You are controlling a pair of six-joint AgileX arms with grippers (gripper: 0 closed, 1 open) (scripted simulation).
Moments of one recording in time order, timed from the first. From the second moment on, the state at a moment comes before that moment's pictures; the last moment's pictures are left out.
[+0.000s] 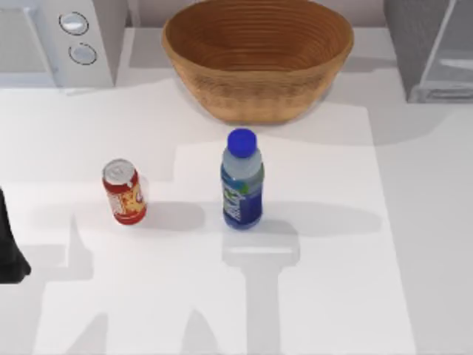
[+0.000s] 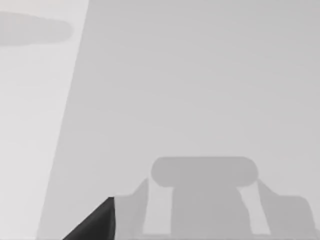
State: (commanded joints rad) left arm 0.00 0.00 0.00 0.00 0.00 0.00; right arm 0.02 -0.23 0.66 -1.47 0.00 -0.01
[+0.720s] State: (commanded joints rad) left arm 0.00 0.00 0.00 0.00 0.00 0.00; right arm -0.71 0.52 0.98 -1.41 -0.46 -0.82
